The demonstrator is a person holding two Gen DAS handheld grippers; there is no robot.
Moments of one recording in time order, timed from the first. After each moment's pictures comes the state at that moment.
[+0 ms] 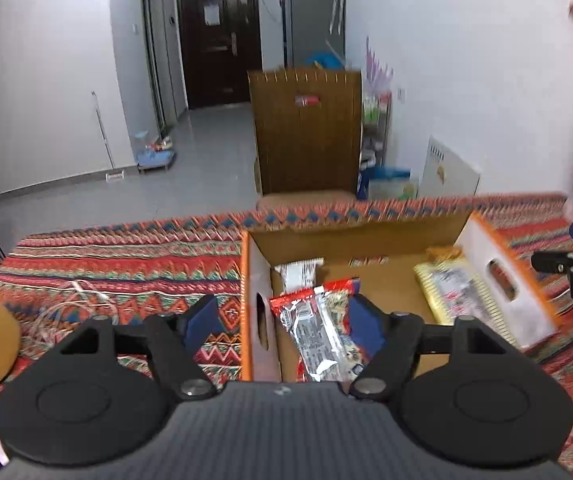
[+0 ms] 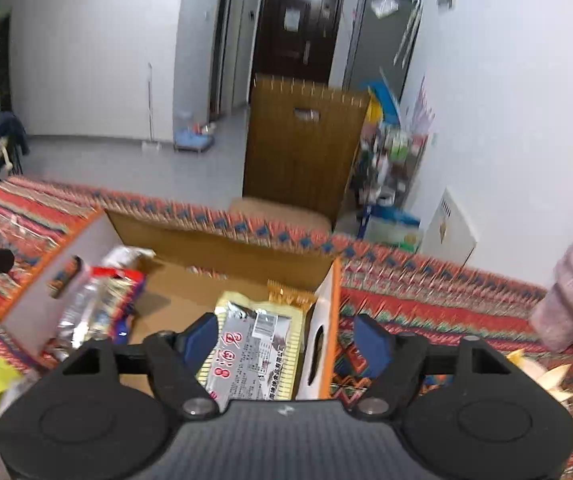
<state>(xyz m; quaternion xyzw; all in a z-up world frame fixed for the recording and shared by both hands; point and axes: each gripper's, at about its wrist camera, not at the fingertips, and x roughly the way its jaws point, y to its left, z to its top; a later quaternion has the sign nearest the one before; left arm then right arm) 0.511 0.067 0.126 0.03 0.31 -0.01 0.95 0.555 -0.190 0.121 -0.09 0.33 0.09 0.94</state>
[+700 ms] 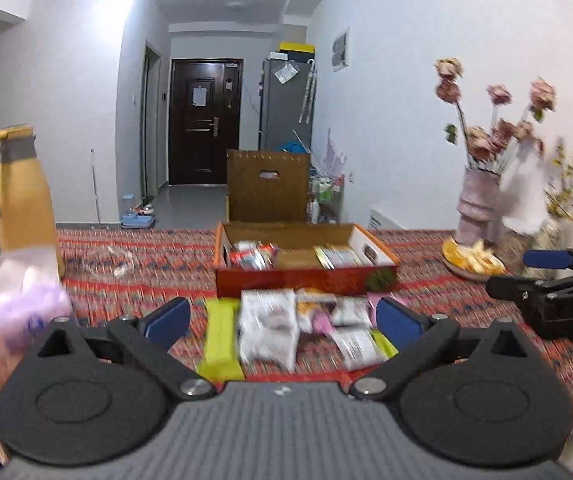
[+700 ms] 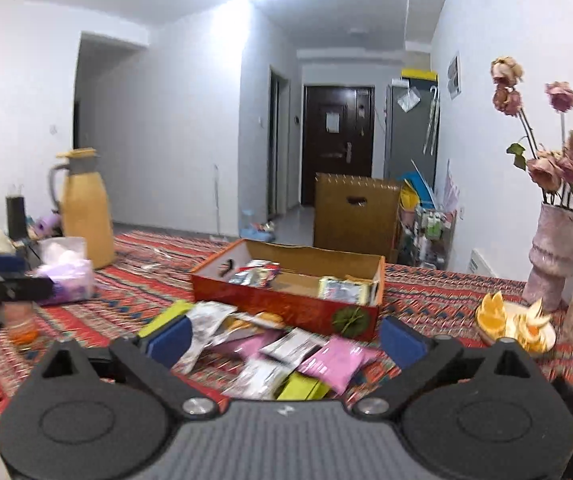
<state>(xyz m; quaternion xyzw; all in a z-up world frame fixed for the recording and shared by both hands) 0.166 0.040 0.110 -0.01 0.18 -0.05 0.98 0.215 -0.236 0.114 -0.03 0.17 0.19 0.97</state>
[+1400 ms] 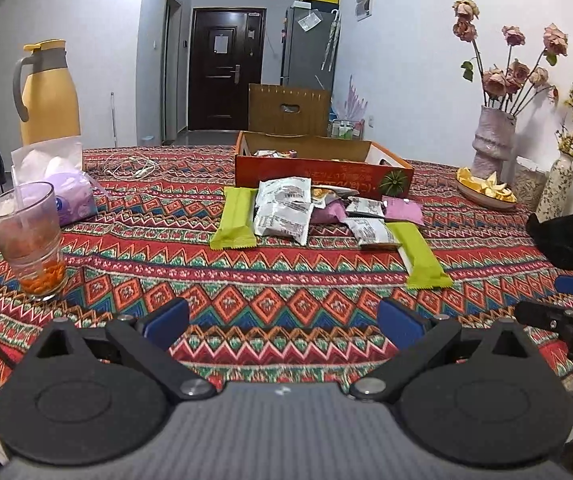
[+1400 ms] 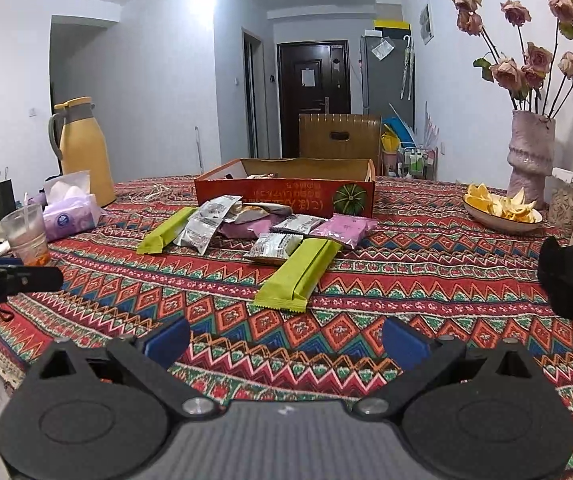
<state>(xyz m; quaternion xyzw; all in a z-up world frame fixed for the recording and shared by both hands) 0.122 0.048 0.031 -0.03 0.26 -0.02 0.97 0.141 -0.232 0.019 0.00 0.25 0.15 0.96</state>
